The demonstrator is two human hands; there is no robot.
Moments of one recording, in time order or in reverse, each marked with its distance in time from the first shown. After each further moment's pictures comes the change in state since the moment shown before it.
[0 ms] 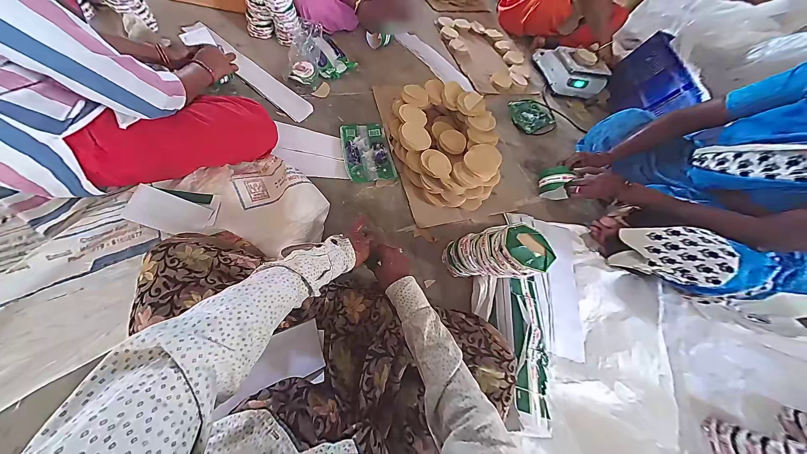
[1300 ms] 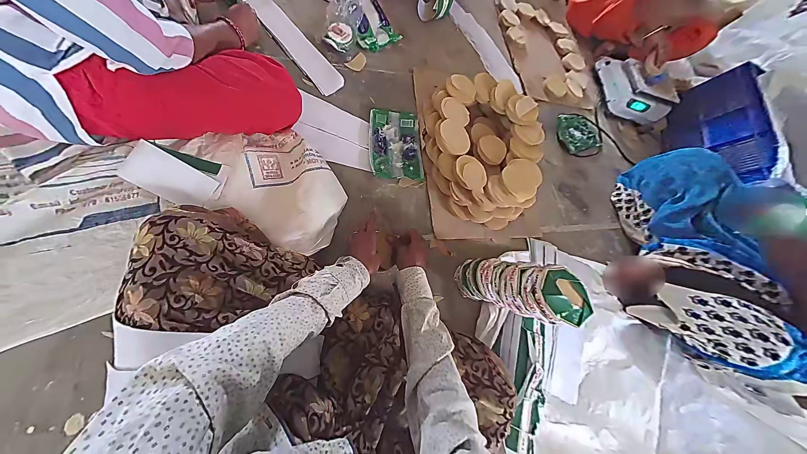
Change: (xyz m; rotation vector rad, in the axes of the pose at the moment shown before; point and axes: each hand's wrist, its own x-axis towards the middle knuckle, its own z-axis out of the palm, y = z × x) left_hand 0.058 -0.026 0.046 -0.852 0.391 -0.207; right_hand 0.067 0.015 -0.003 0.327 0.324 0.246
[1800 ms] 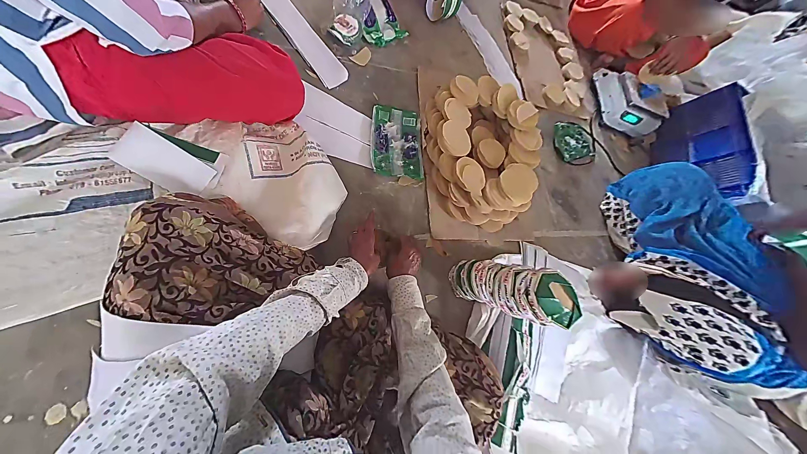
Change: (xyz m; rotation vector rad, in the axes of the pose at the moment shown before) left_hand 0.001 -0.008 0.016 -0.102 0.068 0.055; right_hand -0.027 -0.003 0.010 -0.180 0.046 -0.147
